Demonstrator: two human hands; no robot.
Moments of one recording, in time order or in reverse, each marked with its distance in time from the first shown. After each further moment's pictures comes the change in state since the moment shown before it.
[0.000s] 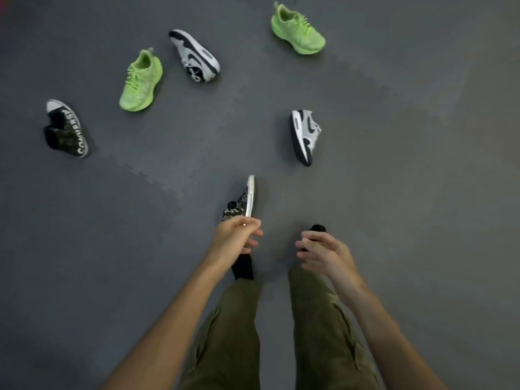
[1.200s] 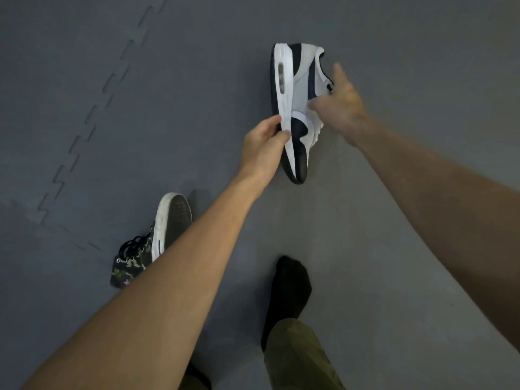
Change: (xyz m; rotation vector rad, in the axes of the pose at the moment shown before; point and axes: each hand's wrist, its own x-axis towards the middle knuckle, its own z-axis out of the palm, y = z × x) left_hand 0.550 0.053 0.239 -0.154 0.116 0.217; right_hand 0.674 -0.094 -0.082 -0.700 0.100 -0.347
